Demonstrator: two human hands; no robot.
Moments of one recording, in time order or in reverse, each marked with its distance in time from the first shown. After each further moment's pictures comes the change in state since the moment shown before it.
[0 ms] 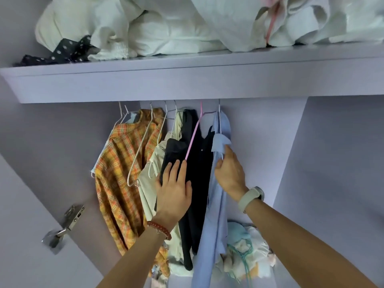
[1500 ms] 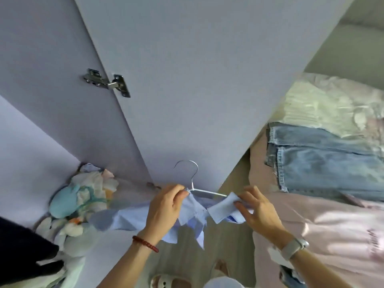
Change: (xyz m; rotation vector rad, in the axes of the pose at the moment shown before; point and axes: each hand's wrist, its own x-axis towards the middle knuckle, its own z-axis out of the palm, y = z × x) left_hand -0.271 0.182 0.074 -0.857 -1.030 0.969; right_hand -0.538 0.098 -0.115 -0.431 0.380 1.086
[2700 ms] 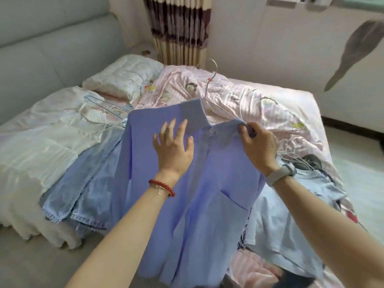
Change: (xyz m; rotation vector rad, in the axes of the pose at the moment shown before) left_hand -0.025 0.484 0.387 -0.045 -0.585 1.175; right_hand -0.292 0.273 -0.251 -0.232 1.379 1.312
